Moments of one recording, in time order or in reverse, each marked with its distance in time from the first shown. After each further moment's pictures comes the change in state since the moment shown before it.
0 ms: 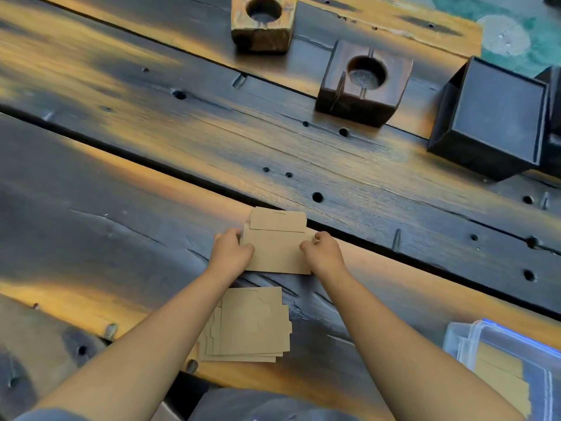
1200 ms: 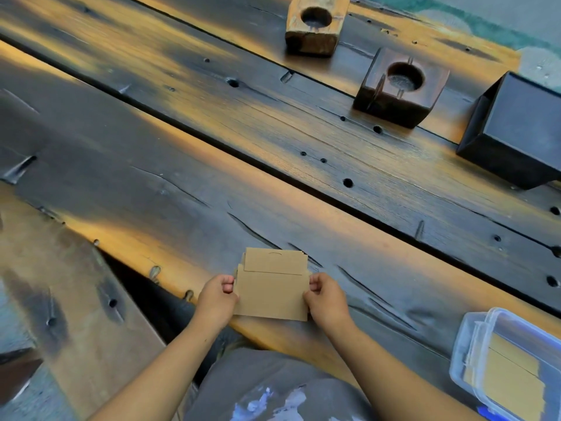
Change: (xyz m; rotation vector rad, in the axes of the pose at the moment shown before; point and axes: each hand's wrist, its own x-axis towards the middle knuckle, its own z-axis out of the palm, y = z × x) left_hand -0.130 -0.136 0.000 -0.331 0.087 -0.261; right_hand -0.119 0.088 0.050 -0.062 -0.122 -0.100
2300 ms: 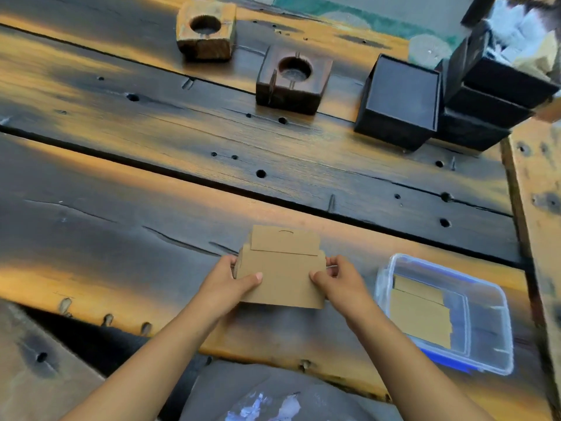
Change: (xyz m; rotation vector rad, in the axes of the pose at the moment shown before) left_hand -0.087 0.085 0.114 0.124 -0.334 0.280; right_hand -0.055 0.062 -0.161 0.253 0.193 0.048
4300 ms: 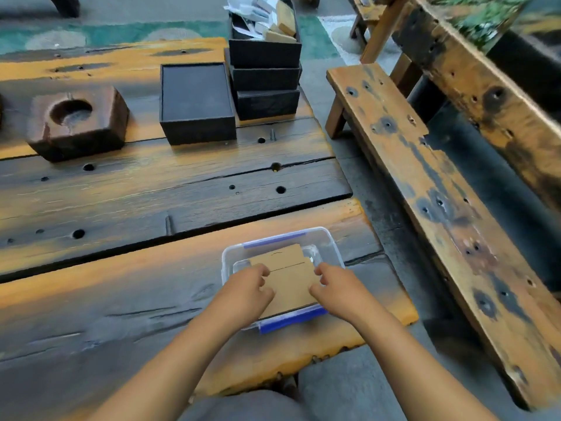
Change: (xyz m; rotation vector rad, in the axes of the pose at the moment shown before) left_hand -0.049 0.107 0.292 0.912 -0.390 0.425; right_hand -0.051 0.140 -0.242 -0.387 0.189 0.128
